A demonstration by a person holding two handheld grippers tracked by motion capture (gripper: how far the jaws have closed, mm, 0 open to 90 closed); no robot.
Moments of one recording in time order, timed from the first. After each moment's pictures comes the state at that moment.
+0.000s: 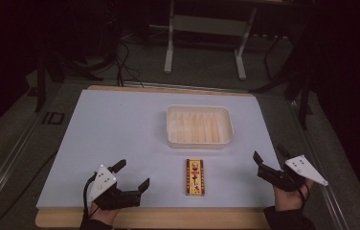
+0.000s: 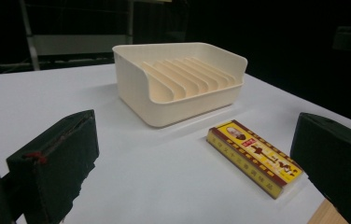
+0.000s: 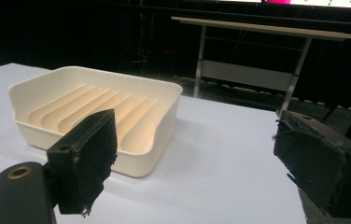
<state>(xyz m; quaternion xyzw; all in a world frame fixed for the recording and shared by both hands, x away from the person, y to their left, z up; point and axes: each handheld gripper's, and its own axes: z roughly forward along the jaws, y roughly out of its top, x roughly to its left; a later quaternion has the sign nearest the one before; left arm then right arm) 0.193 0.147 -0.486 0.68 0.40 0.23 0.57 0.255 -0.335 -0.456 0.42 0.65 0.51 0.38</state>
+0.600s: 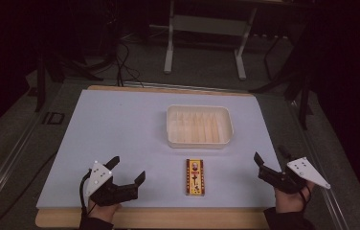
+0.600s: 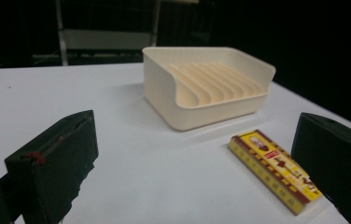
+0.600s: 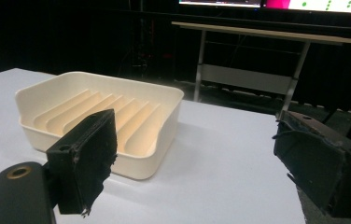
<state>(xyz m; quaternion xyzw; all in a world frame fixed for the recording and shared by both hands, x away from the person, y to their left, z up) 0.200 0.151 -0.475 0.67 0.45 0.25 0.53 0.248 -0.334 -0.452 0.42 0.64 0.52 0.38</state>
